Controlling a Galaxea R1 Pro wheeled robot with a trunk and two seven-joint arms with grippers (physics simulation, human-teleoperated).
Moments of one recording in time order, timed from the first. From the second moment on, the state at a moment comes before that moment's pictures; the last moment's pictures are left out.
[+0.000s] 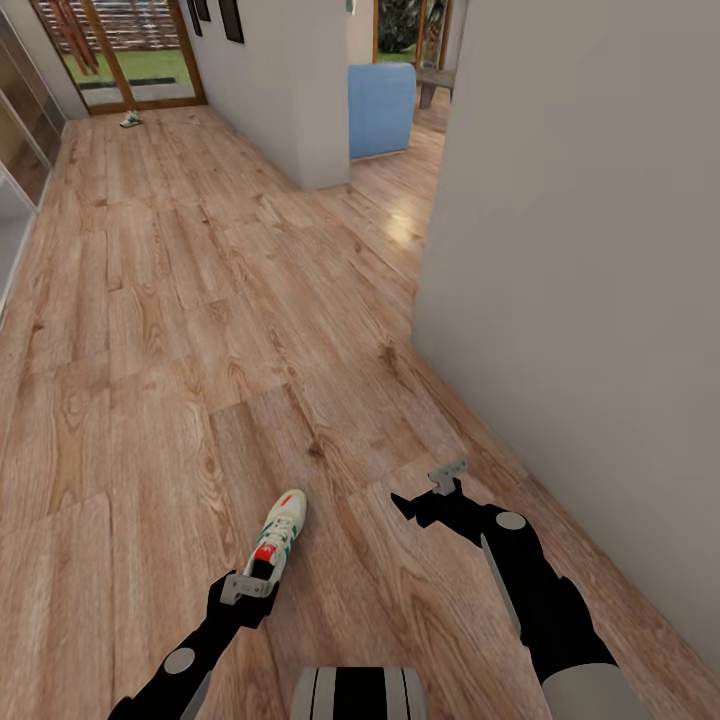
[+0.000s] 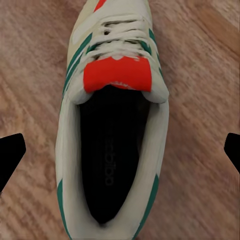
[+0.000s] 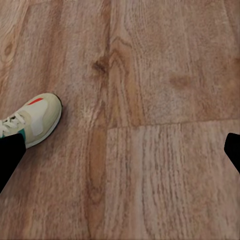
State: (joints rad) left arm -0.43 0.02 0.05 -0.50 -0.15 -0.30 -0.17; right arm -0.50 0.05 0.03 -1.19 0.21 0.35 0.54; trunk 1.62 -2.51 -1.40
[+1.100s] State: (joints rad) left arm -0.43 0.02 0.06 -0.50 -0.15 -0.30 -0.17; right arm -0.50 0.05 0.03 -1.19 0.21 0.35 0.54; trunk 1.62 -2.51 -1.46
